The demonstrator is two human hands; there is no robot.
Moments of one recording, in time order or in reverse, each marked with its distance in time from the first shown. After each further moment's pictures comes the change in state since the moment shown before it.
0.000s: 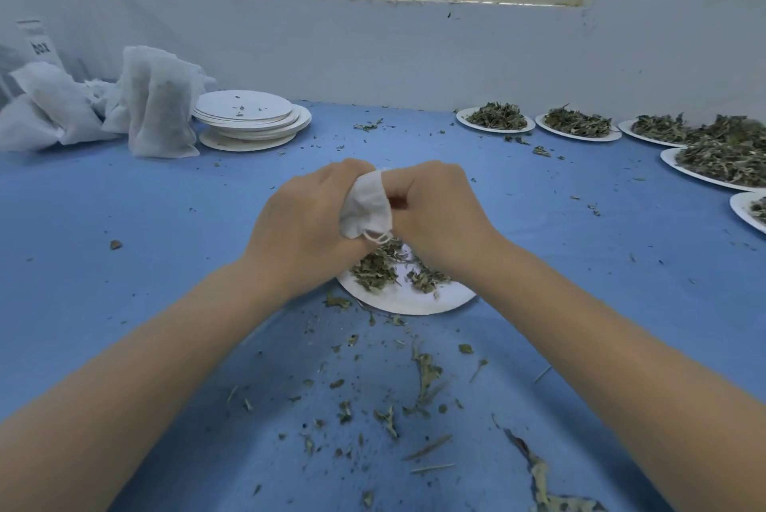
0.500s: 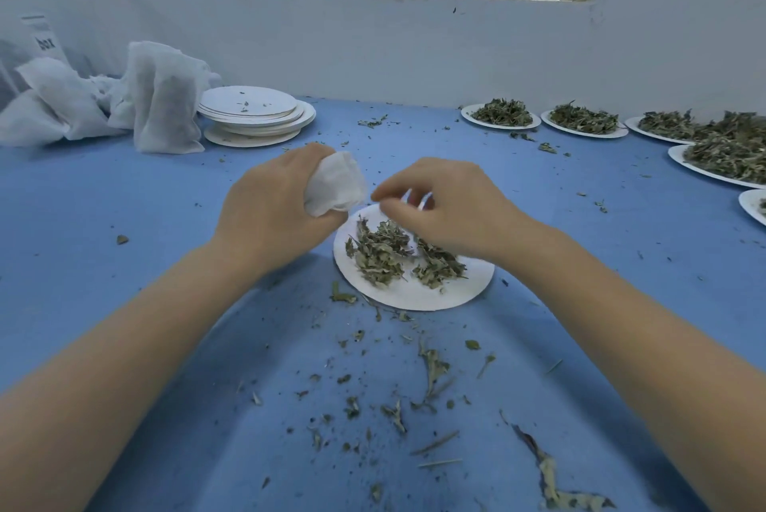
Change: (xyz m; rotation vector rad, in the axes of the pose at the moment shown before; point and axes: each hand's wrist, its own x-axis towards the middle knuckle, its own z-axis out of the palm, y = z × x) left_hand 0.007 -0.036 -0.007 0.125 0.006 -0.099; right_hand 0.005 0.023 -0.011 -0.145 -0.110 0.047
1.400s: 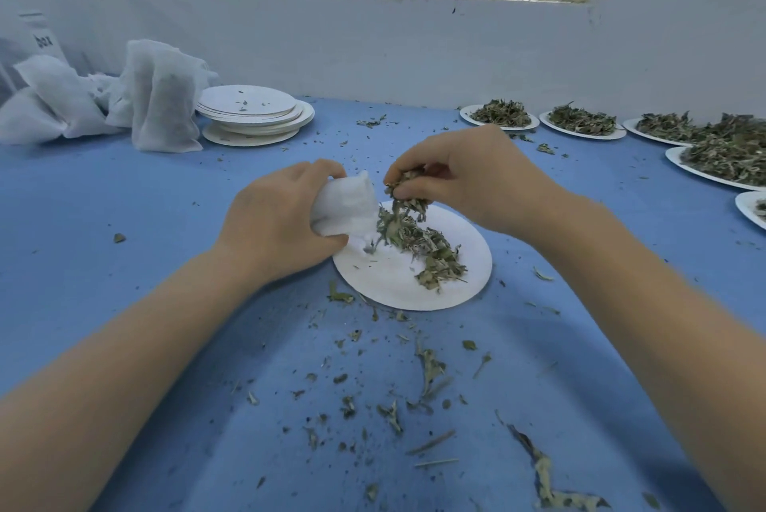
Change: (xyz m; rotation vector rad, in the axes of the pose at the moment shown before) left_hand -0.006 -0.002 0.005 0.095 -0.090 0.063; right_hand 0.003 -0.008 -0.032 0.001 -0.038 -0.056
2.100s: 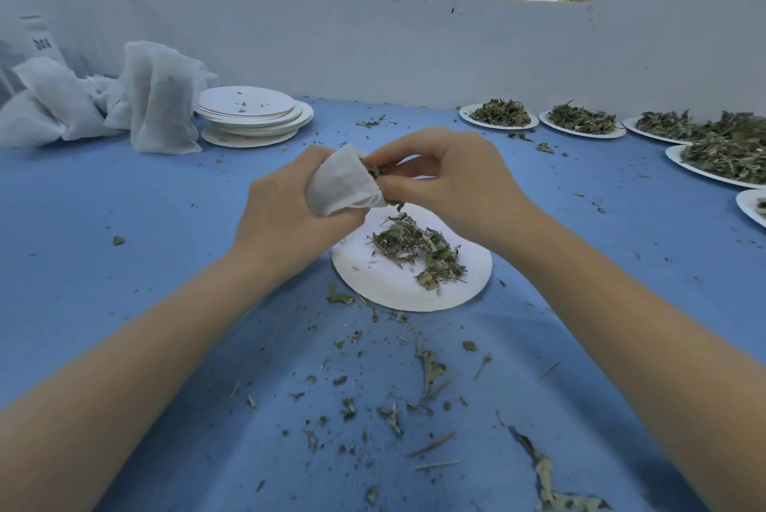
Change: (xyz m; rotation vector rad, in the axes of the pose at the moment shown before) left_hand 0.002 0.015 0.000 -0.406 0.109 -0.156; right_hand -0.002 -0.007 0.020 0.380 0.164 0.073
